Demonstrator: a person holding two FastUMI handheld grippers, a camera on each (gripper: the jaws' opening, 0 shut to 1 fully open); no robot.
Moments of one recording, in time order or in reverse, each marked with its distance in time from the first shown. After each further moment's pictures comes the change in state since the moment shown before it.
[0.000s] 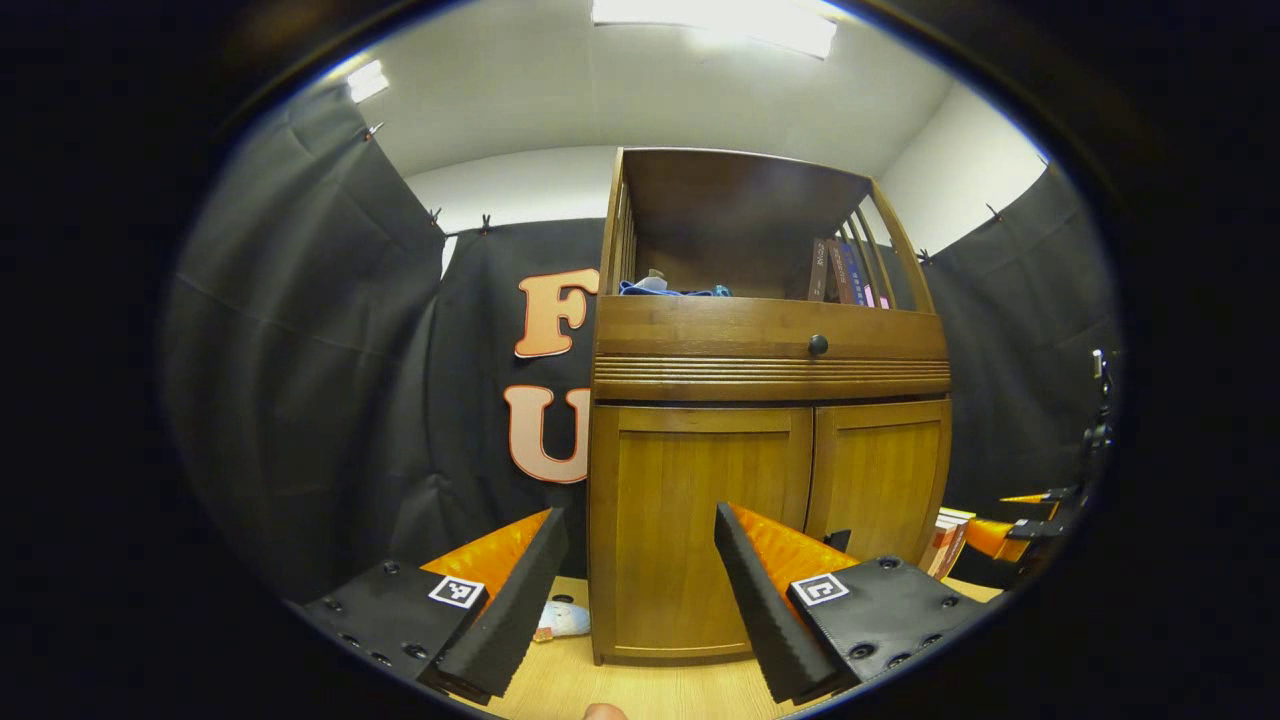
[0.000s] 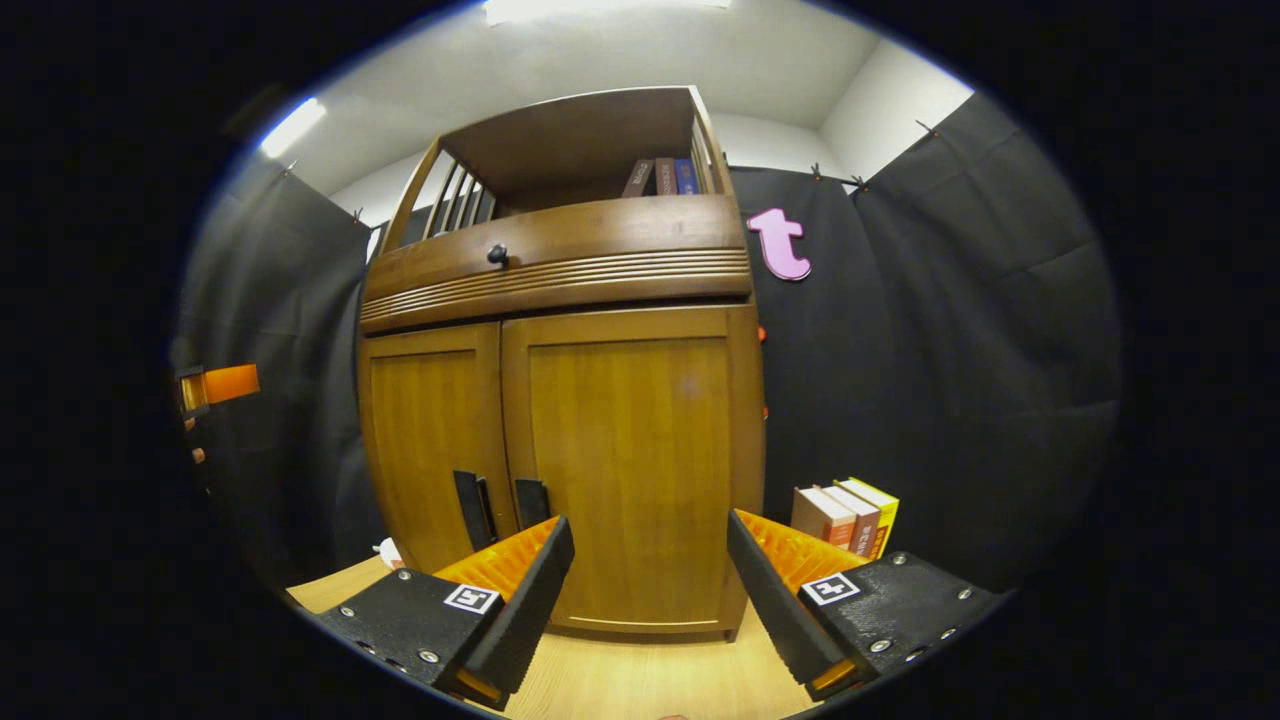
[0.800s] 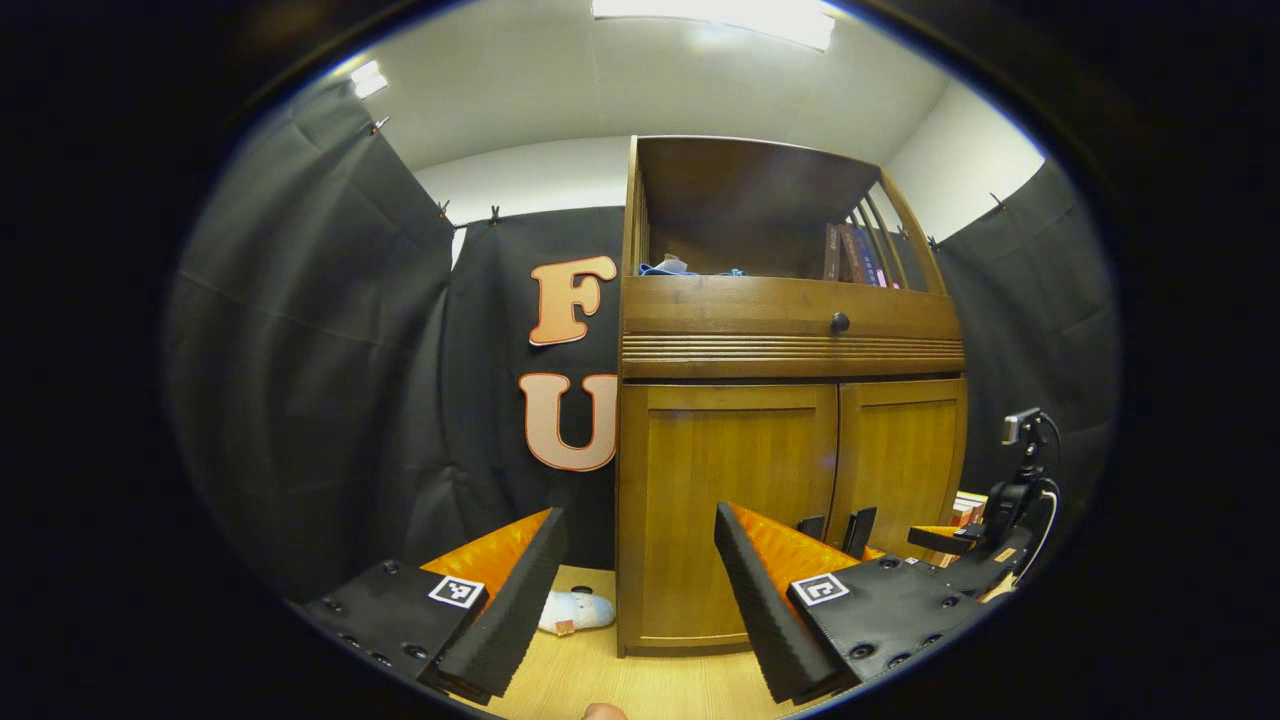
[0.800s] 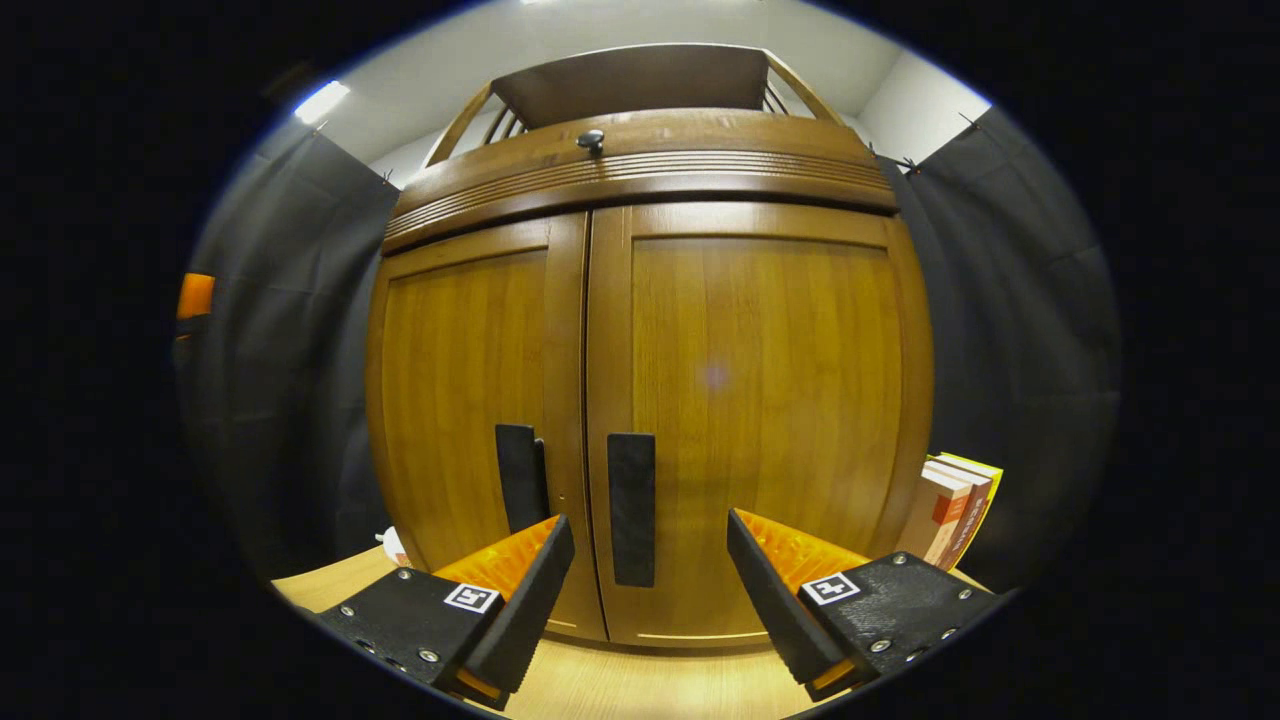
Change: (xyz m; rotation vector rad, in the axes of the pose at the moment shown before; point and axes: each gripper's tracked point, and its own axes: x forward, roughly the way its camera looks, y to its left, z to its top) left arm 0.000 0.034 -0.022 0.012 0.039 0.033; right arm 0.113 0.092 -0.078 -0.022 0.037 0.045
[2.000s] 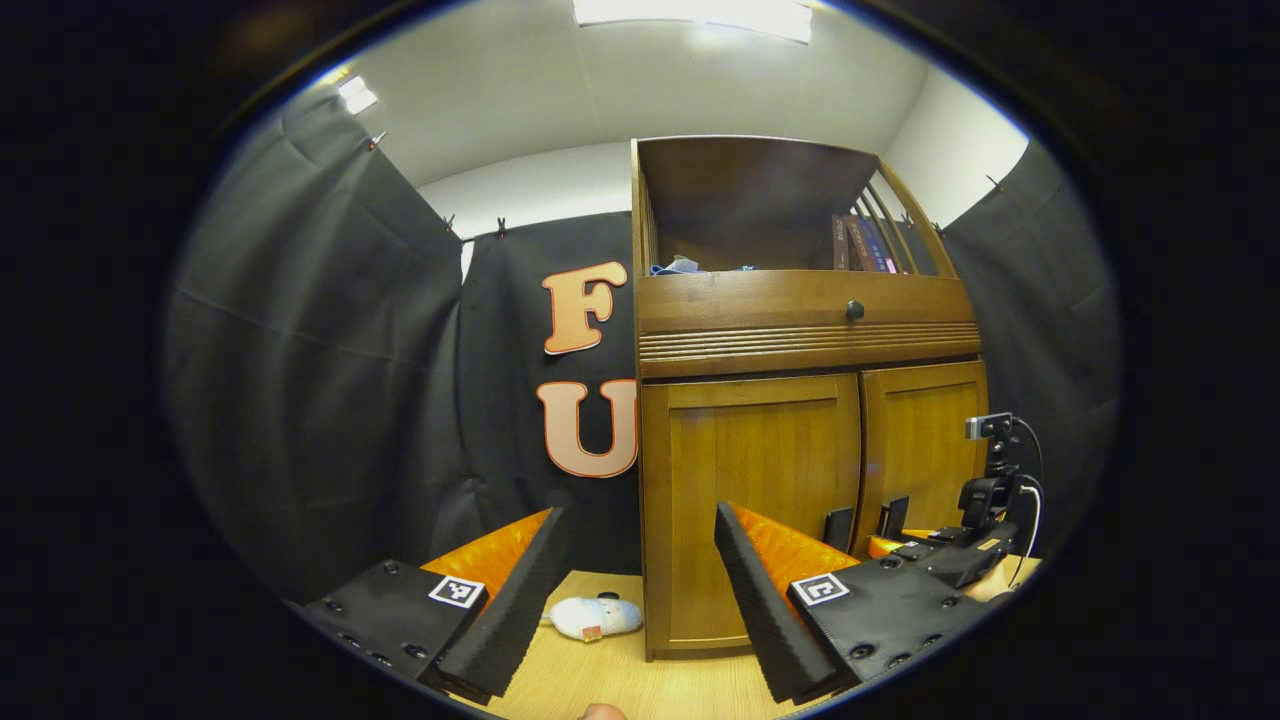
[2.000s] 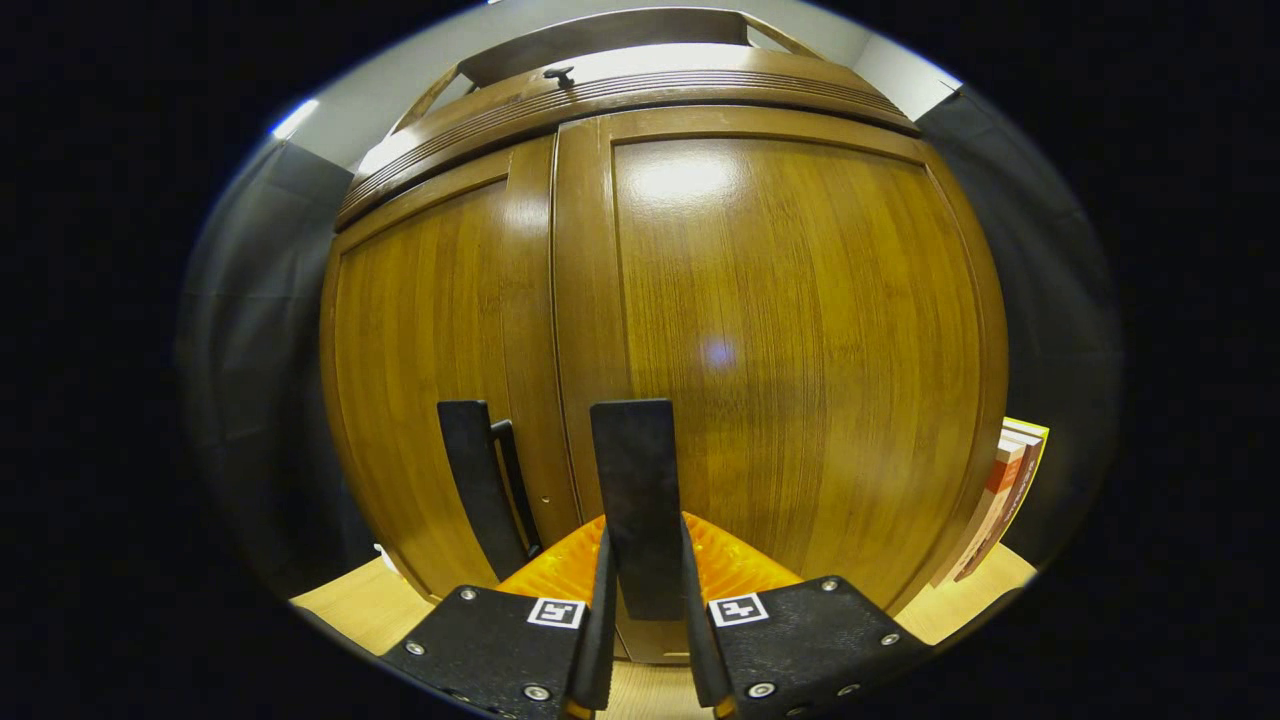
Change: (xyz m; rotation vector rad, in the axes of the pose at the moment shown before) left arm 0.003 0.014 -0.004 0.054 -0.022 0.034; right arm 0.048 0.007 -0.030 0.067 0.064 0.016
